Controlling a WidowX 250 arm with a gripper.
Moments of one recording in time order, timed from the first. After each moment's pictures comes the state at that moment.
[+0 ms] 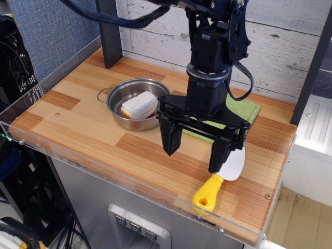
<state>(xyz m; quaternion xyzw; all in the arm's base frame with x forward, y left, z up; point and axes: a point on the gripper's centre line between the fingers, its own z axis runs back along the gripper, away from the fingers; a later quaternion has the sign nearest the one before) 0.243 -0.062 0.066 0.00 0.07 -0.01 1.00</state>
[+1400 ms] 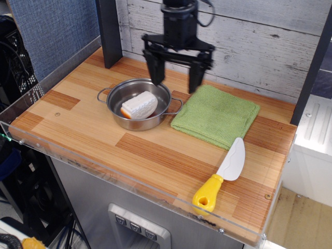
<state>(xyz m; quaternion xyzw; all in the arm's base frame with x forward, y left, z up) 0.347 0.024 0.074 -0.01 0.02 0.02 1.00</state>
